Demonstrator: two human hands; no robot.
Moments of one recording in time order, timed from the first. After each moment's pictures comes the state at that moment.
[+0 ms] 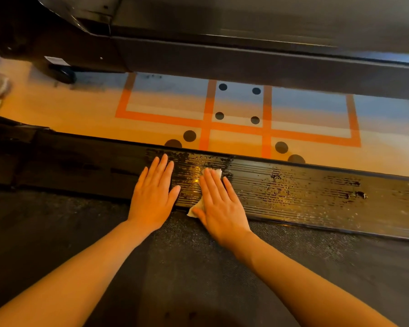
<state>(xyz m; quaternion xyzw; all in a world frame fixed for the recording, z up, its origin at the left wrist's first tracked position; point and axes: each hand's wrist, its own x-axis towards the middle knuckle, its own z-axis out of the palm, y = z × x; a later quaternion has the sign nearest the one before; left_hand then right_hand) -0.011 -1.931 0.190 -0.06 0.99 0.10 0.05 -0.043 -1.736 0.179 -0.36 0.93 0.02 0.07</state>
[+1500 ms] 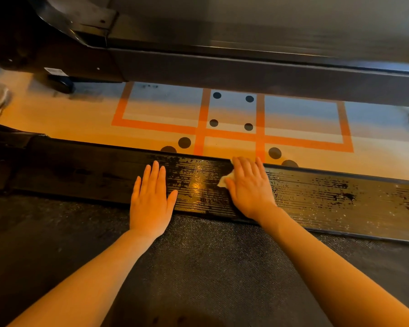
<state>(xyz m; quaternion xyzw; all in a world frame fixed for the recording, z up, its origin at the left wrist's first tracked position) -0.006 -1.903 0.185 -0.12 0.99 0.08 0.03 -0.116 -1.677 0.201 -0.26 0.96 -0.03 0.10</state>
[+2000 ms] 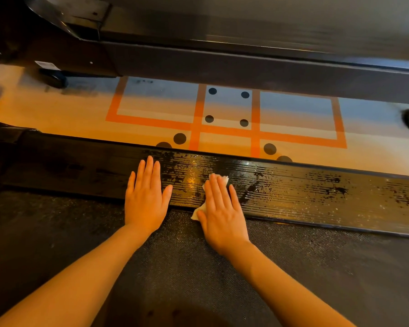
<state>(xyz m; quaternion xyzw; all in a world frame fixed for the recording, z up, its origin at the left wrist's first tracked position) -0.005 -1.901 0.184 -0.13 0.99 0.10 0.03 -0.027 -1.699 0.179 -0.29 0.95 -0.03 0.08</state>
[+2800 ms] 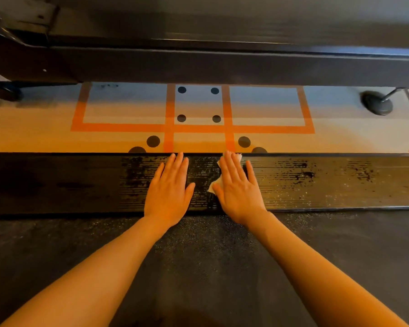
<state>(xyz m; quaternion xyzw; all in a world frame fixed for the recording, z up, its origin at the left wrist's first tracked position) -0.055 -1.821 0.187 0.03 1.00 0.08 0.04 -0.089 -1.628 0.196 -0.21 0.97 -0.01 0.15</state>
